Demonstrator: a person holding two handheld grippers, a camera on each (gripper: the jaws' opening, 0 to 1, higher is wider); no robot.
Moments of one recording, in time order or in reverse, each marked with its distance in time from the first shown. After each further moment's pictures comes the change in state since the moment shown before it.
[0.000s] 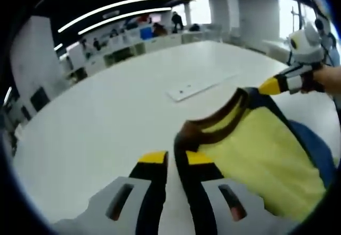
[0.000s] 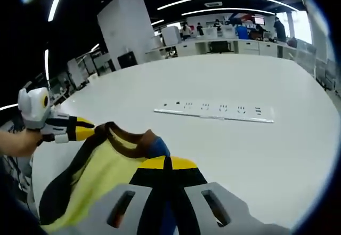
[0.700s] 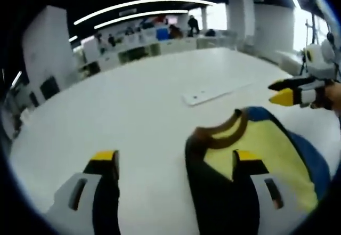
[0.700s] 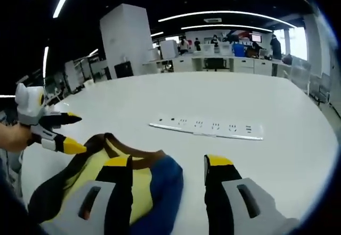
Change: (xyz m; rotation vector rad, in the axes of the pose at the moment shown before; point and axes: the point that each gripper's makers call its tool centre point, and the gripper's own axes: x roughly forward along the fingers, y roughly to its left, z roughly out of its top) left arm -0.018 0.012 0.008 -0.103 -0.033 0.074; right arm -0.019 0.002 0.023 -0.071 -0.120 -0.068
